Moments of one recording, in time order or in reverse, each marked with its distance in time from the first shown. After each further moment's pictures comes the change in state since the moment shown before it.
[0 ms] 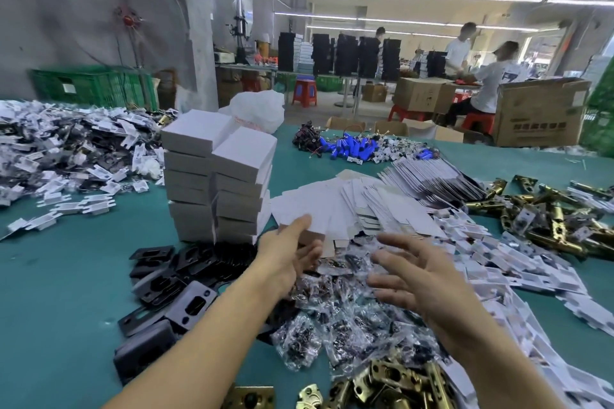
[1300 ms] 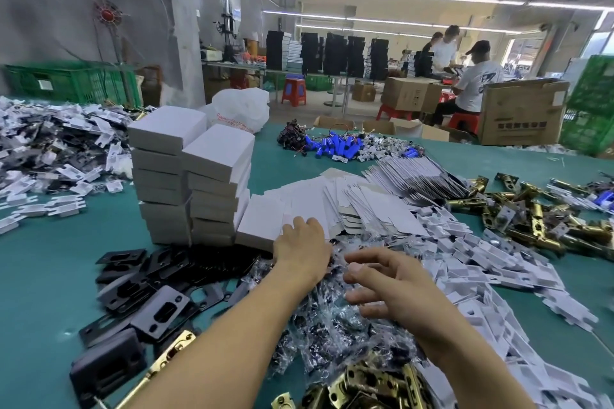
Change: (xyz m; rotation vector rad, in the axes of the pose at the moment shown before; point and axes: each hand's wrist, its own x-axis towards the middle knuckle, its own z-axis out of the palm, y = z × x) left_hand 0.048 -0.045 0.045 1.917 0.135 0.579; right_hand 0.005 0.010 -0.007 -0.147 -0.083 0.043
